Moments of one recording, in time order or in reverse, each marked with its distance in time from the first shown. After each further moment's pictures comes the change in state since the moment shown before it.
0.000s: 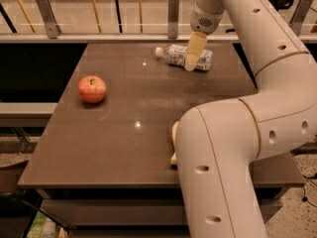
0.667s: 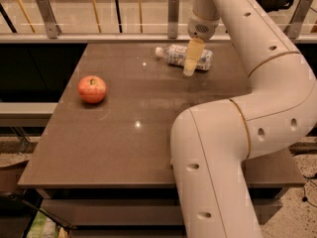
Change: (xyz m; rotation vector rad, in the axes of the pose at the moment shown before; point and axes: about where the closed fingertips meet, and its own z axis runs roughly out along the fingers) arm 0.003 0.002 0.022 -0.038 0.038 0.005
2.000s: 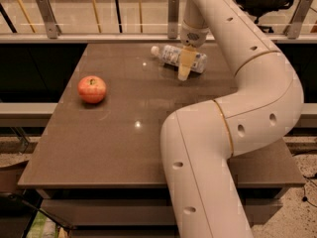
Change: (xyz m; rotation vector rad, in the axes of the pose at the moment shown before) arm -0.011 -0.006 0.034 -0.017 0.042 -0.026
